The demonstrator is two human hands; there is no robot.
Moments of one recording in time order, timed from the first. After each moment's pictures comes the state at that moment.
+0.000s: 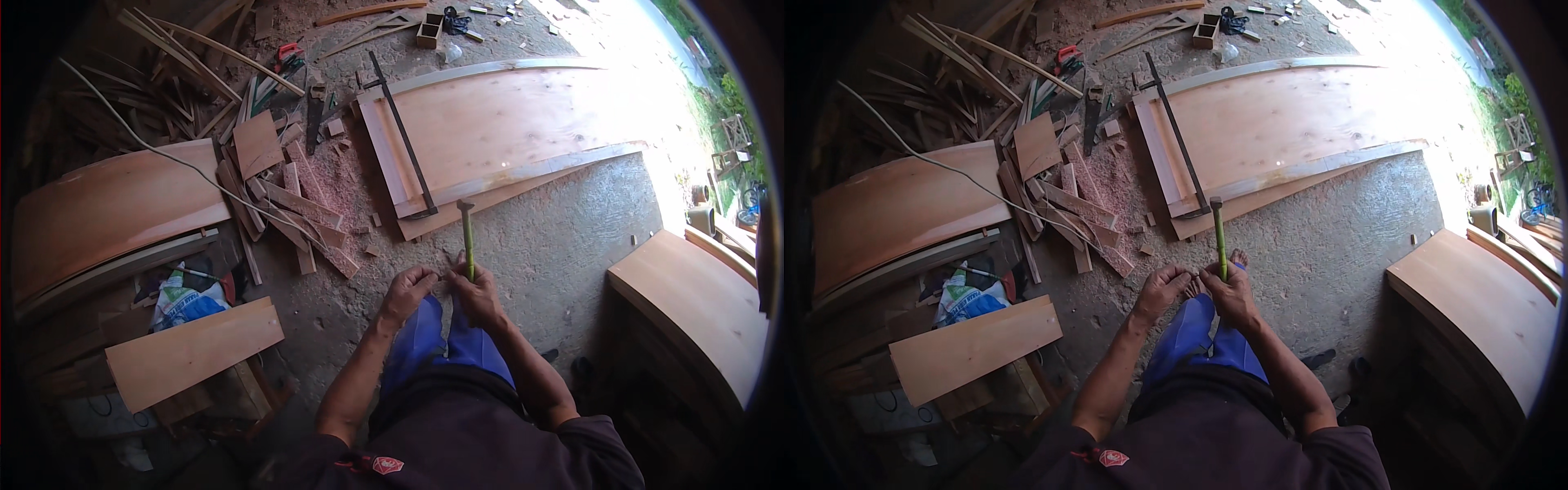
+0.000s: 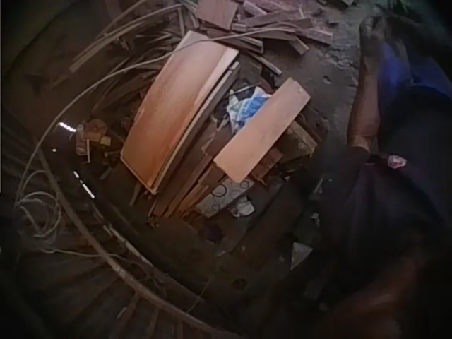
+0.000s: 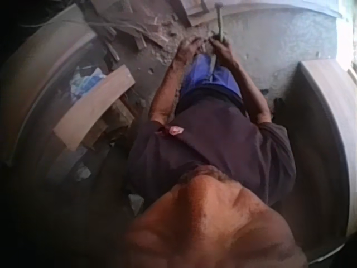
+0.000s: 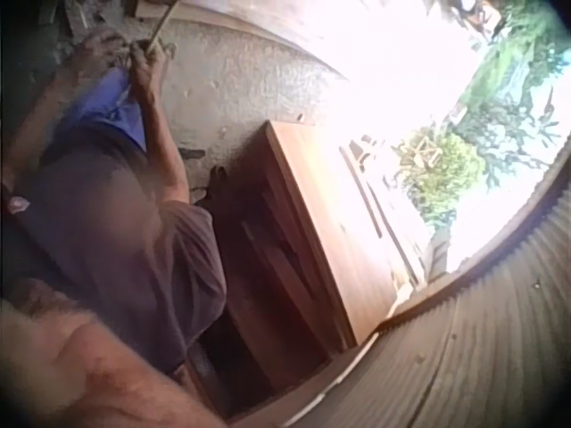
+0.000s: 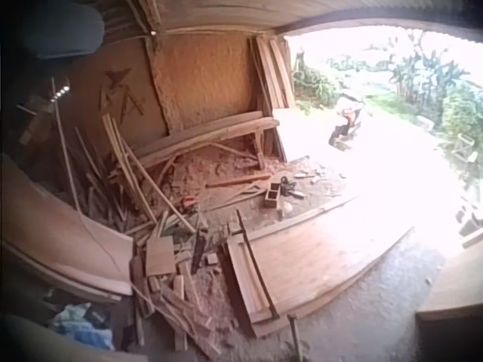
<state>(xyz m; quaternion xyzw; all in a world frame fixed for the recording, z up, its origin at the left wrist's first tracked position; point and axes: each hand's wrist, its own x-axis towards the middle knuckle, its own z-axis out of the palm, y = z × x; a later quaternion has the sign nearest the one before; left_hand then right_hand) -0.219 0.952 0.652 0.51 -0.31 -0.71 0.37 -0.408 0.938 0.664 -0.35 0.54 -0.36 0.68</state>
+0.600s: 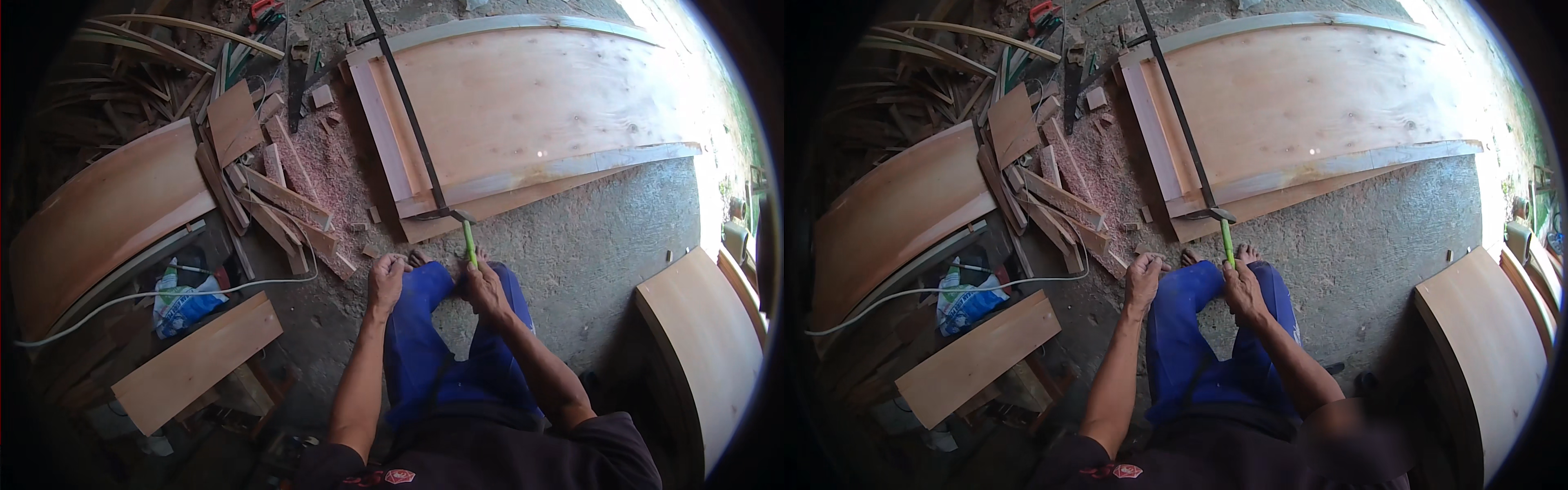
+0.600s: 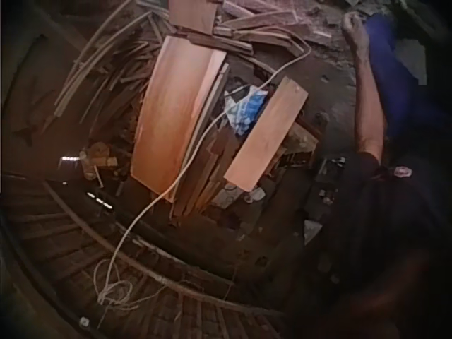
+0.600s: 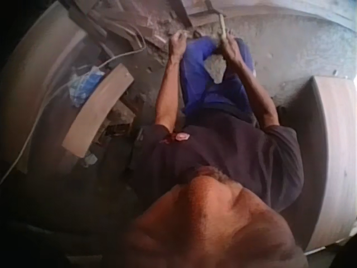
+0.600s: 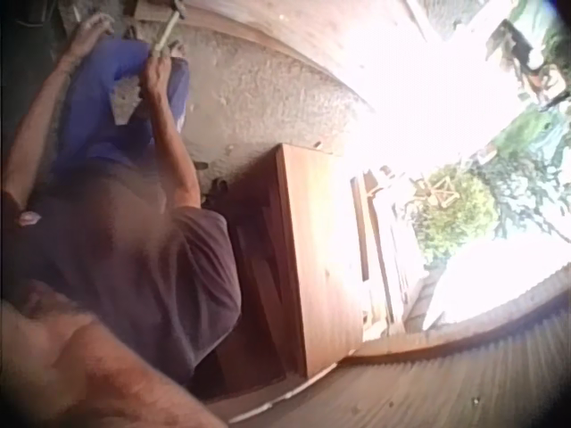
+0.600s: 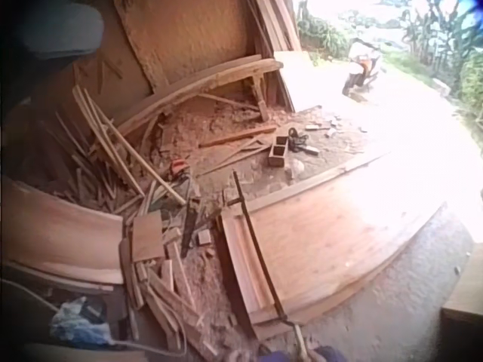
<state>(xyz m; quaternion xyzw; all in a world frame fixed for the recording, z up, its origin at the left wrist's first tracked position) -0.190 0.816 0.400 0.74 -0.28 -0.52 0.32 -0.432 0.782 0.435 -0.29 0.61 -0.16 0.72</state>
